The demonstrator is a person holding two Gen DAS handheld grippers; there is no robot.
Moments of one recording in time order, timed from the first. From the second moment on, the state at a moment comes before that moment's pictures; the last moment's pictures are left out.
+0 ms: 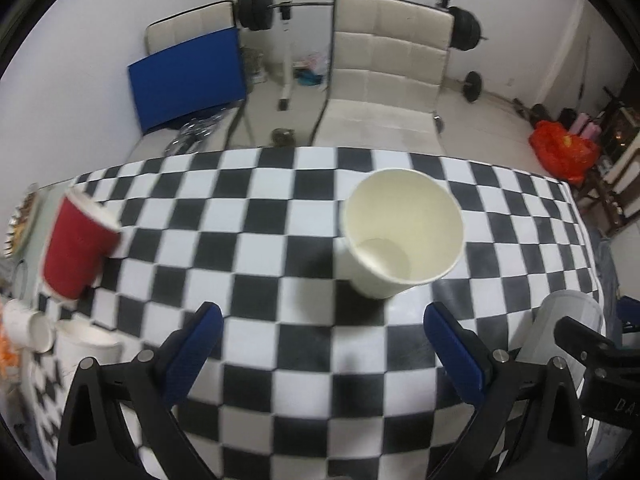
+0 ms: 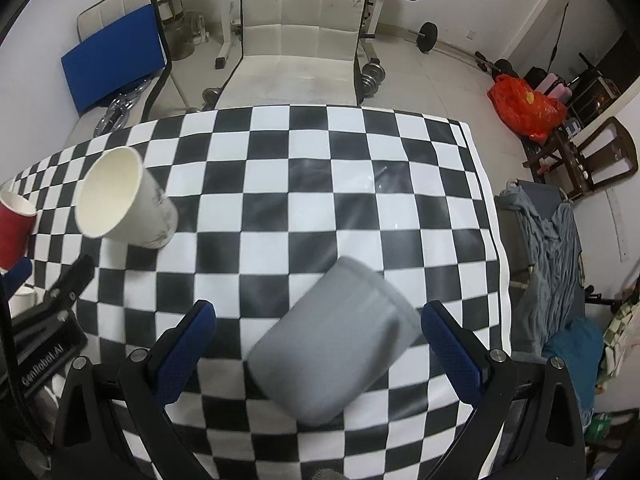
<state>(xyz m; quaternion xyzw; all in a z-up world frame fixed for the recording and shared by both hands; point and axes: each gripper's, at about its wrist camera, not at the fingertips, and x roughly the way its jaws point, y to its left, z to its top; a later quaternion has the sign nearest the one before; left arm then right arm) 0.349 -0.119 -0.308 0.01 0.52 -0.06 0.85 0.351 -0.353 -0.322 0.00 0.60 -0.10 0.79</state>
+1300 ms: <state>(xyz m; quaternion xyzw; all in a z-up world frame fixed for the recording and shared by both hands) 0.309 -0.134 -0.257 0.08 0.47 -0.13 0.87 0.295 -0.367 -0.298 0.03 0.61 -0.11 0.78</state>
